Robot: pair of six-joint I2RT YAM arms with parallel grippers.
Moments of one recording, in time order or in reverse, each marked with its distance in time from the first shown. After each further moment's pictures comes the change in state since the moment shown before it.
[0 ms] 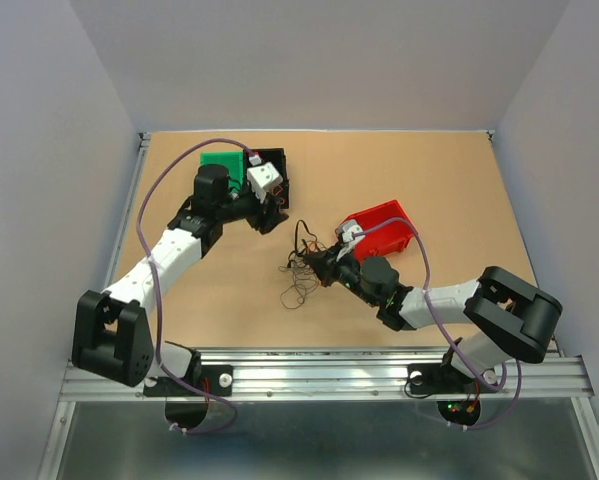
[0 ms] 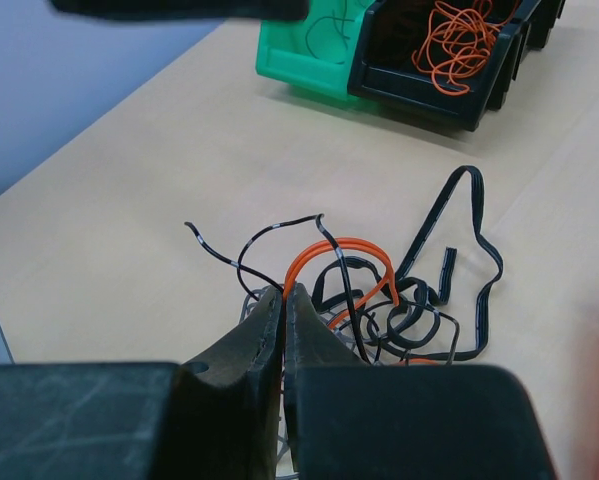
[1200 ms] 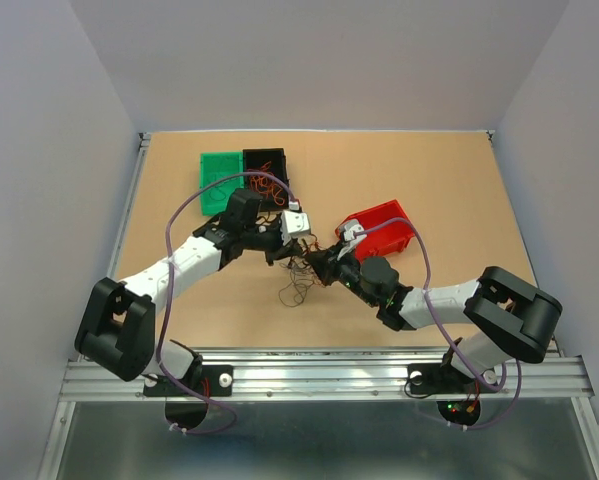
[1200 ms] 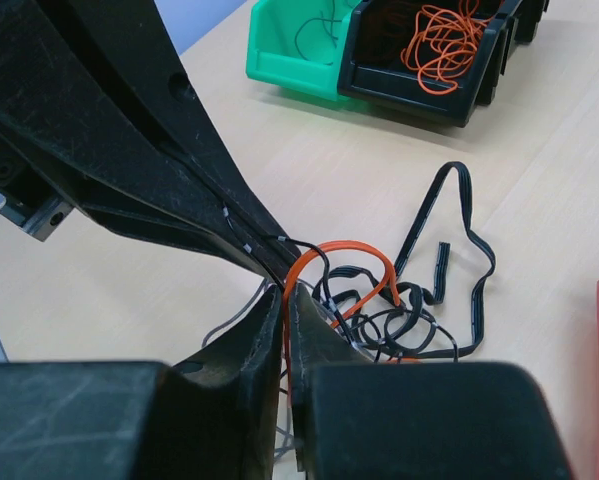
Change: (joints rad) left arm -0.188 0.003 -0.129 -0.175 0.170 0.331; right arm 0.000 0.000 0.000 -0.003 0.026 0.025
